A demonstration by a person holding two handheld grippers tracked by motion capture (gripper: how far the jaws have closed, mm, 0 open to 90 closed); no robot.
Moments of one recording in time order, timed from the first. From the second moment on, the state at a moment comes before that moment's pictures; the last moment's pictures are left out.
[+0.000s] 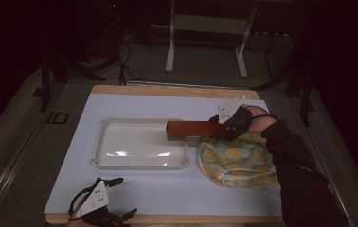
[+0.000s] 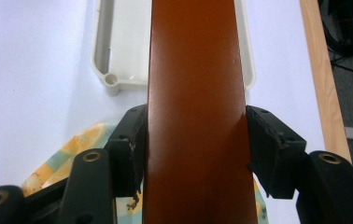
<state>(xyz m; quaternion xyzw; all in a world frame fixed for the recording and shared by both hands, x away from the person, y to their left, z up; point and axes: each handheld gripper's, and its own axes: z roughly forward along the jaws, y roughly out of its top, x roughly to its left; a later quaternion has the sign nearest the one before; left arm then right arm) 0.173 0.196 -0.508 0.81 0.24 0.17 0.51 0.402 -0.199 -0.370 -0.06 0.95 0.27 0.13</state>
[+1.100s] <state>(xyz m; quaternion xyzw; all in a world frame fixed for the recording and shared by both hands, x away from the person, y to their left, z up) 0.172 0.195 -0.507 0.81 0.23 0.17 0.52 0.397 -0.102 -0.374 -0.11 0.94 0.32 0.11</state>
